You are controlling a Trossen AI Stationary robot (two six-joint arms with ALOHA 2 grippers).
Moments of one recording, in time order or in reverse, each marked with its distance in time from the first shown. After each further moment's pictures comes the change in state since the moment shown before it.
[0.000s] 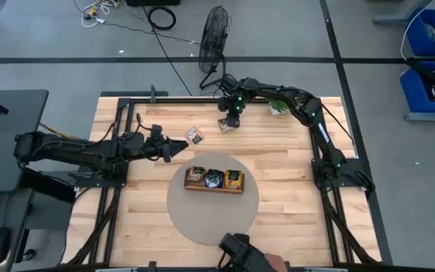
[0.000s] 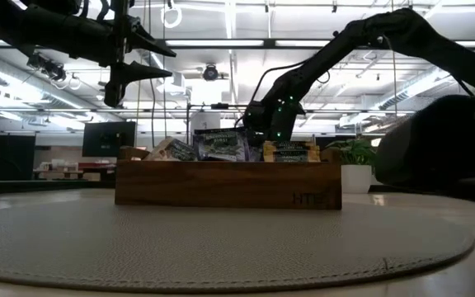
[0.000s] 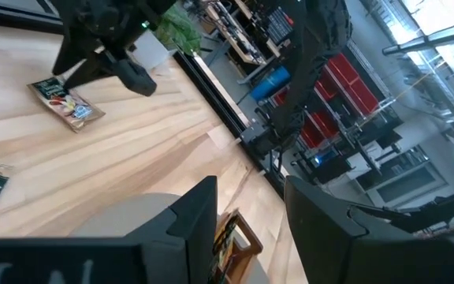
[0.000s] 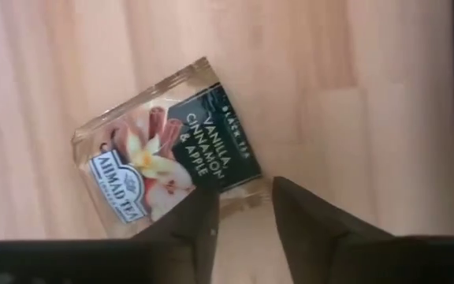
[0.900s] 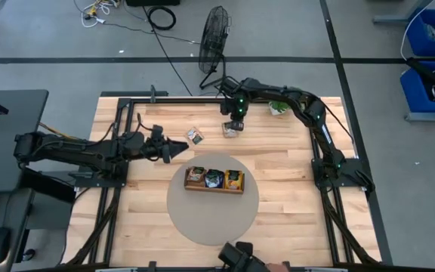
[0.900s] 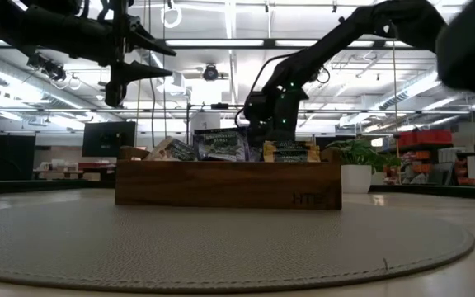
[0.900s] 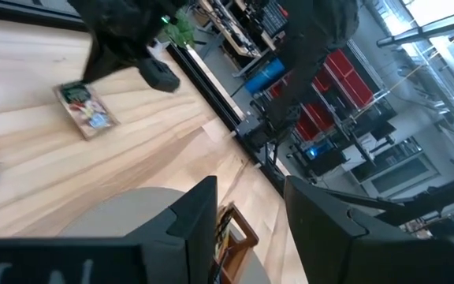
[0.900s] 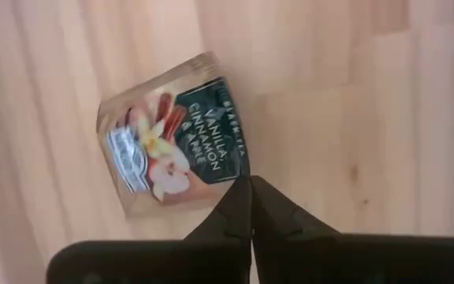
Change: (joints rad) left arm 0.007 0.000 0.000 0.000 0.043 0.008; right arm 0.047 -0.075 -0.023 -0.142 0.047 0.035
